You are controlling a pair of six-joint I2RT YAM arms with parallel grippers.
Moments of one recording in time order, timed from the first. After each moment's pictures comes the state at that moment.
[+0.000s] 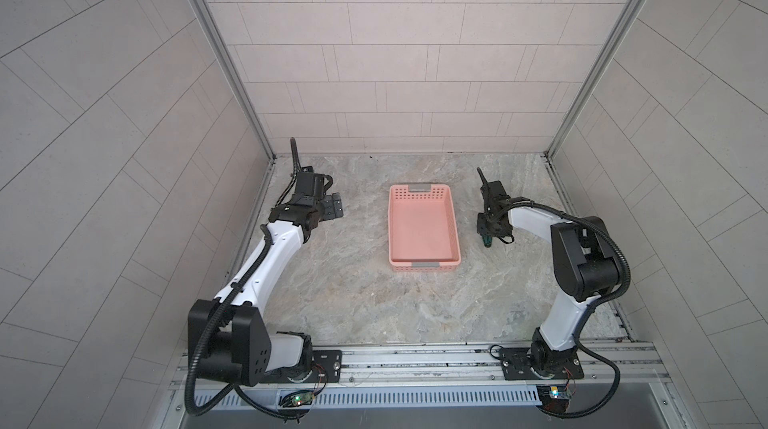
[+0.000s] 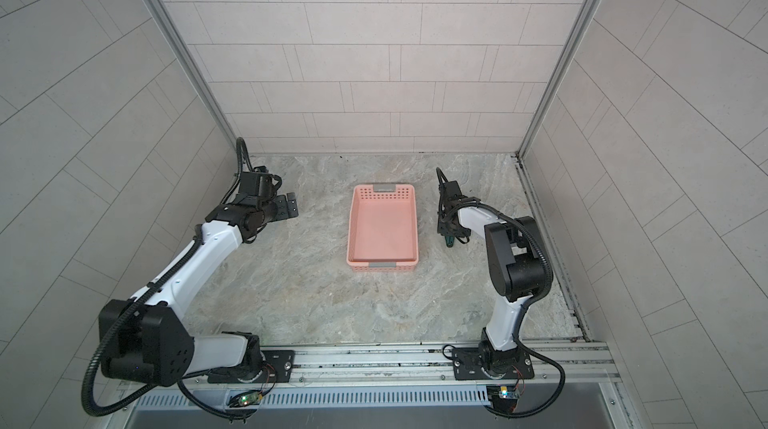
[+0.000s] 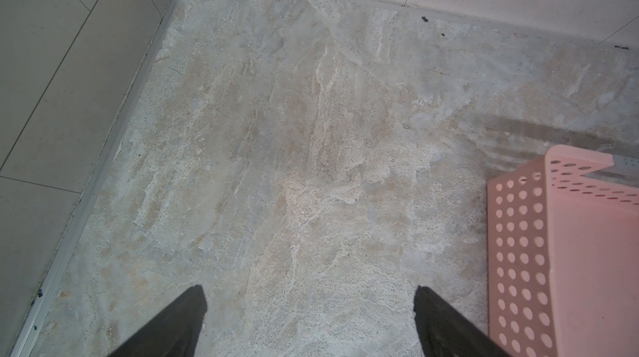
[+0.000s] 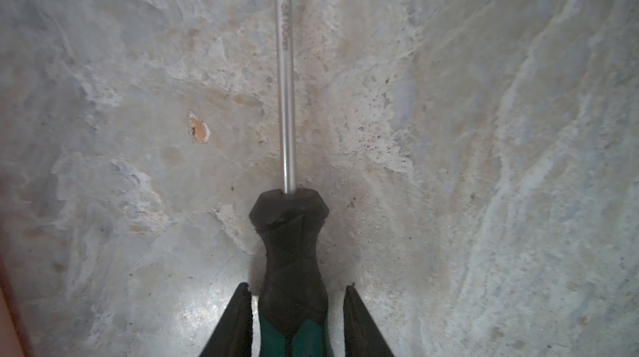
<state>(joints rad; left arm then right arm) -0.14 1.33 1.06 -0.56 -0.20 -0.28 0.16 1.81 1.12 -0.54 0.15 0.36</state>
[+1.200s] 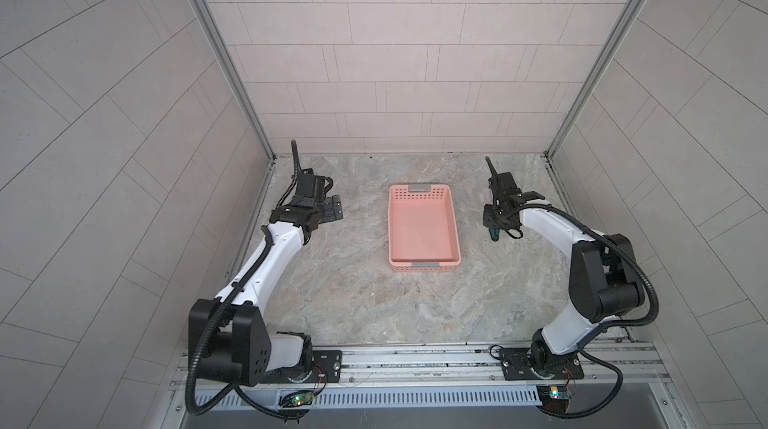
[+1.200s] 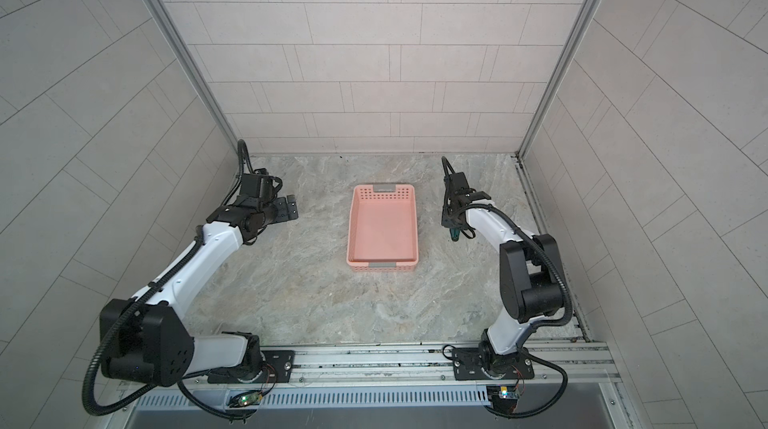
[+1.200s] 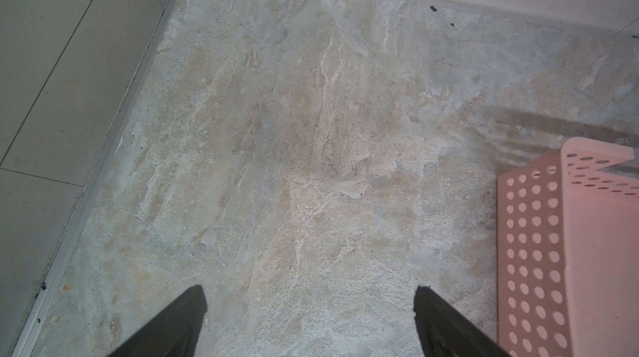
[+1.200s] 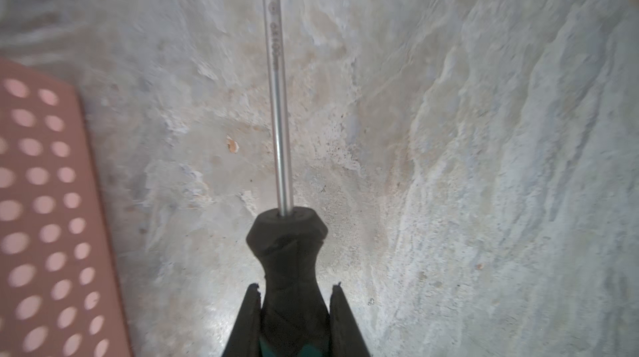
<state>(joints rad) -0.14 1.33 1.05 -0.56 -0.21 -0.28 0.16 1.63 1.17 -0.66 0.18 0.34</state>
